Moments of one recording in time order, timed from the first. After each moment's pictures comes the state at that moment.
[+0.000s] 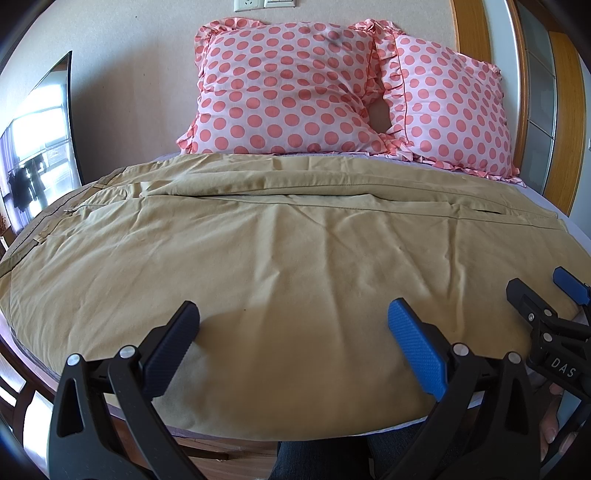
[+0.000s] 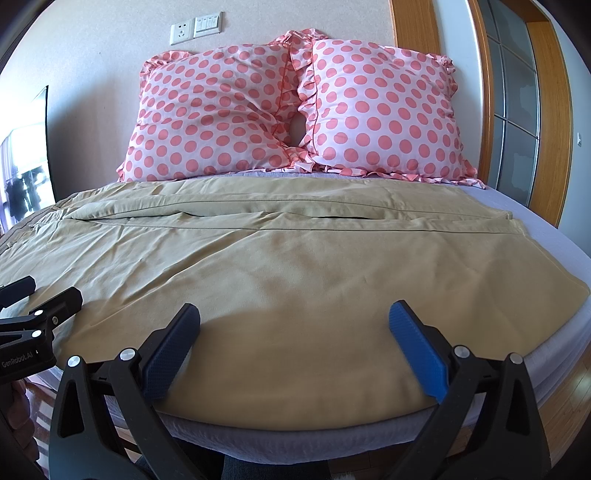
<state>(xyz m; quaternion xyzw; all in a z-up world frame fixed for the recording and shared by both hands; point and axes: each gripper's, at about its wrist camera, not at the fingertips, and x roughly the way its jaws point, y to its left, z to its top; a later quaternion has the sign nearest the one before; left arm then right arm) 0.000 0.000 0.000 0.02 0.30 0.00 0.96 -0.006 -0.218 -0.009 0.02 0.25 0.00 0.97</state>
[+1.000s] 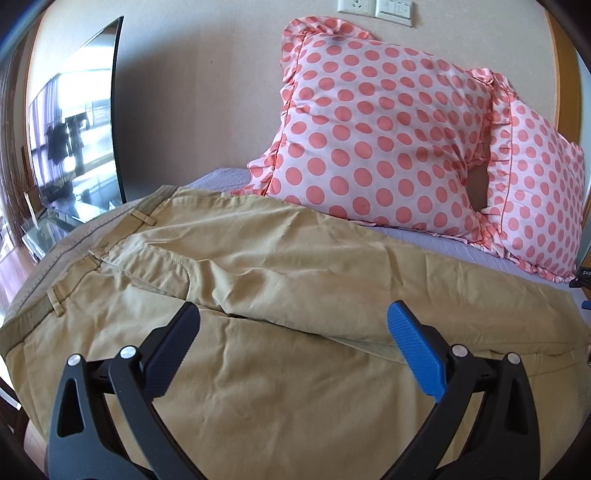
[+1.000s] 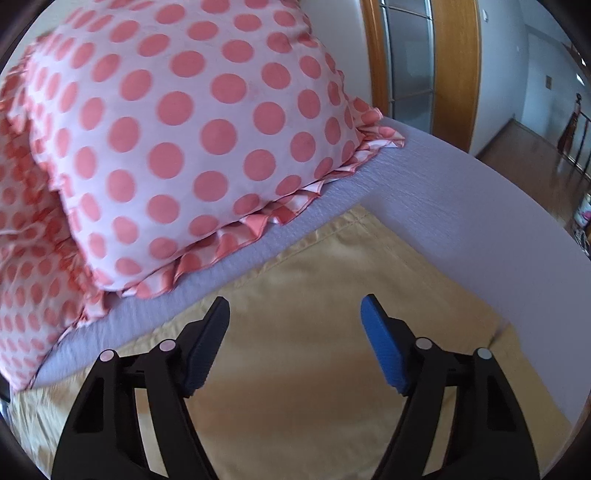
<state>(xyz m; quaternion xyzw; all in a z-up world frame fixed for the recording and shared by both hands) 0.124 0.117 0.069 -0.08 0.30 0.09 0.95 0.257 -0.440 0.048 0.21 0.39 -0.25 0.86</state>
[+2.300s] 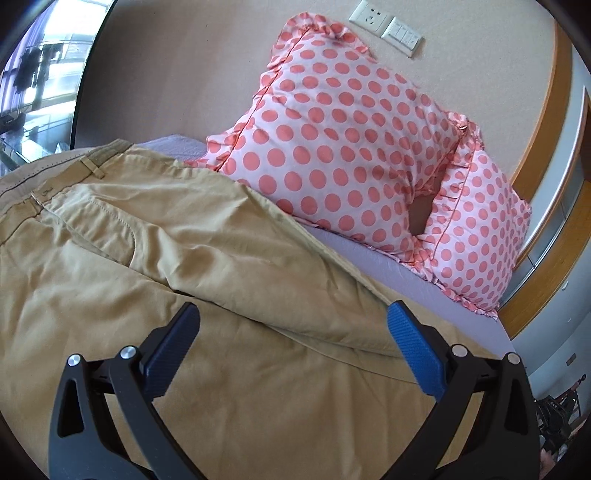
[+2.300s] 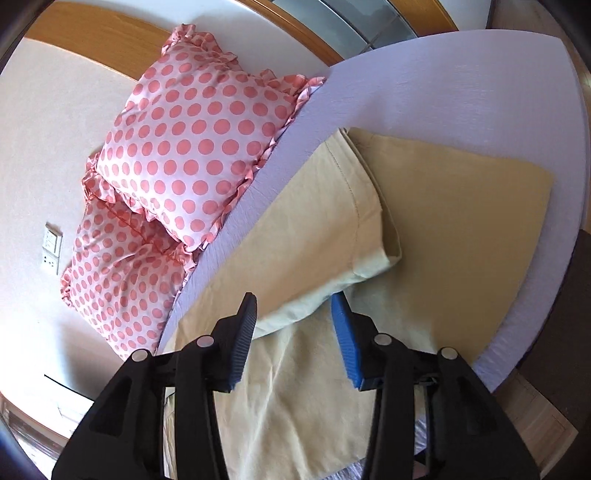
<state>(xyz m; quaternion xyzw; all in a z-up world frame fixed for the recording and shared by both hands) 0.109 0.138 0.069 -0.21 0.28 -0.05 0.93 -0.003 -0.455 0.004 0.47 0.28 -0.08 0.83</state>
